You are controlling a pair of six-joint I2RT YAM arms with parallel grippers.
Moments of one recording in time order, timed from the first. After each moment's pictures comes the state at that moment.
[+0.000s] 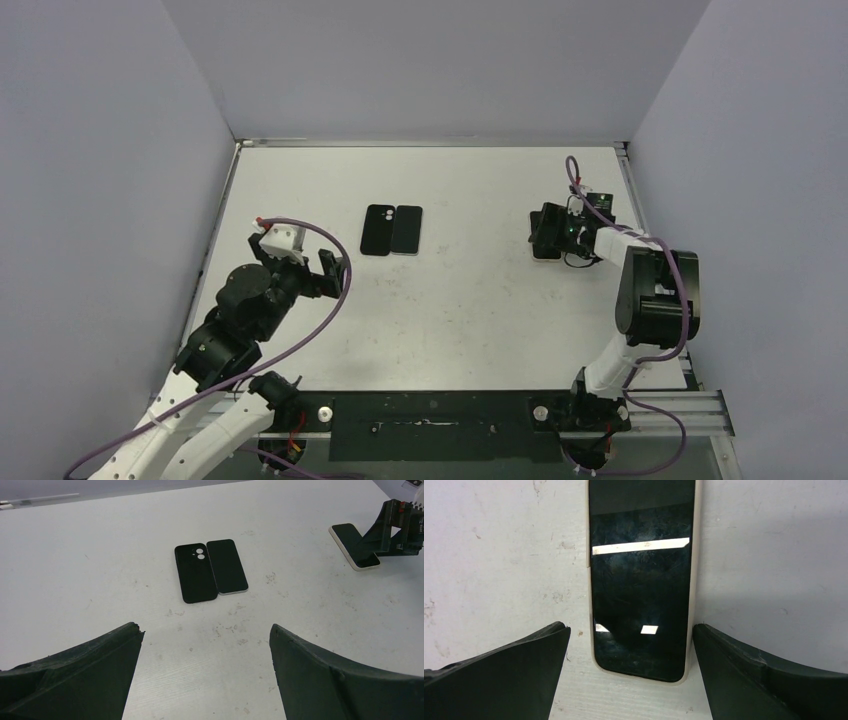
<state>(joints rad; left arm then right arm) -0.62 0.55 0.80 -0.46 -0.28 -0.18 -0.12 1.74 0.95 -0.12 -0.33 0.16</state>
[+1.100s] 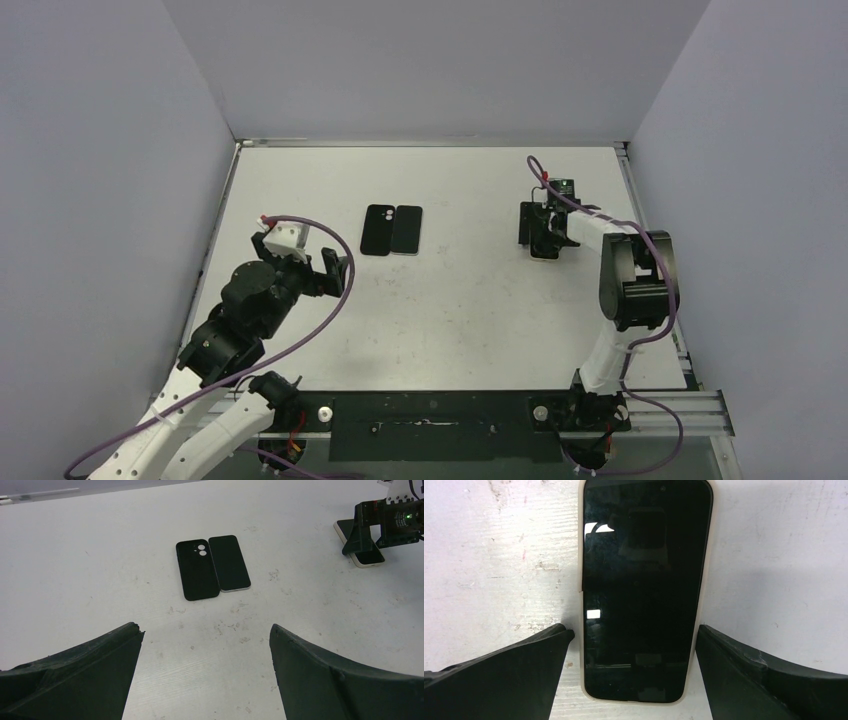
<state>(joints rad) -0.61 0.57 0.79 -0.45 -0.29 -0.18 0.08 1.86 1.12 -0.29 0.06 0.10</state>
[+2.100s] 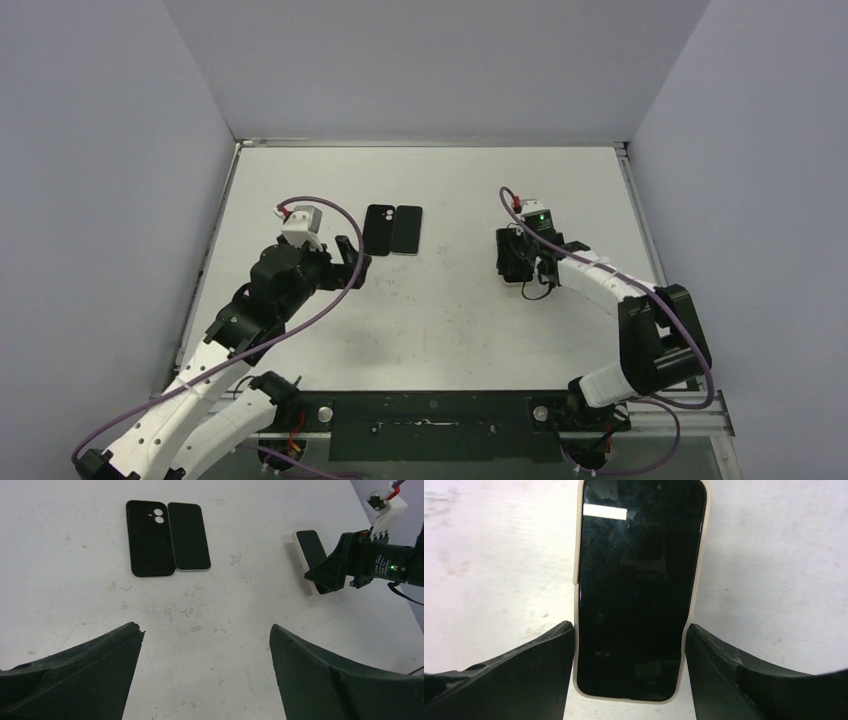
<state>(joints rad) -0.57 0.71 0.77 -0.40 -0.16 -0.42 0.30 1.52 0.83 -0.25 0.06 0.15</state>
